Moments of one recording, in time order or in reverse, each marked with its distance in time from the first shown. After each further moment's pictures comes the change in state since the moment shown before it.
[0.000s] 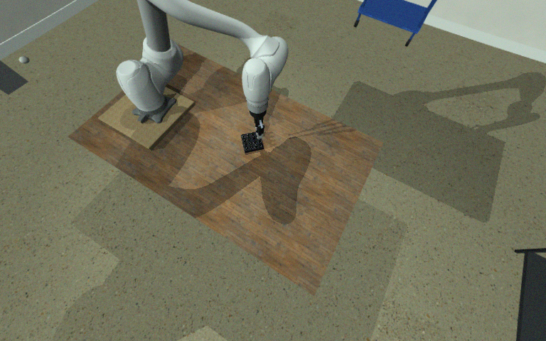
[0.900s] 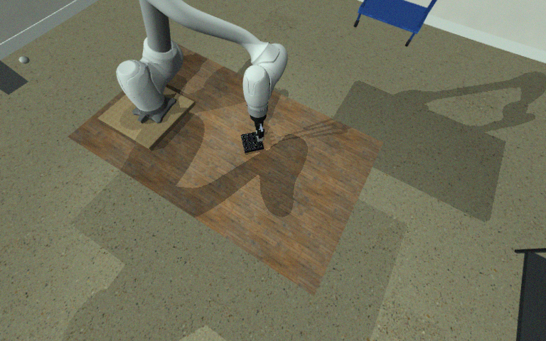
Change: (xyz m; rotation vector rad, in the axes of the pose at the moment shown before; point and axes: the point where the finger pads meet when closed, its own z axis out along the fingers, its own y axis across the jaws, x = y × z) arm 0.000 0.000 0.029 0.000 0.000 0.000
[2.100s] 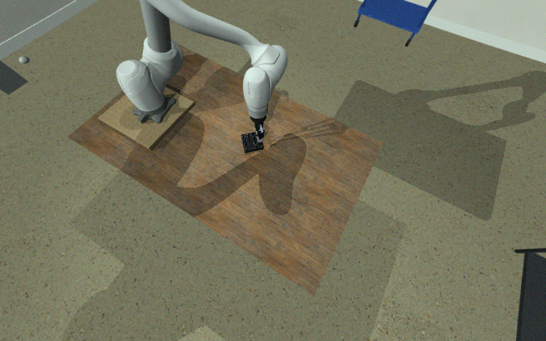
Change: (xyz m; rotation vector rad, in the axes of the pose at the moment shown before) arm 0.000 0.000 0.007 0.000 0.000 0.000
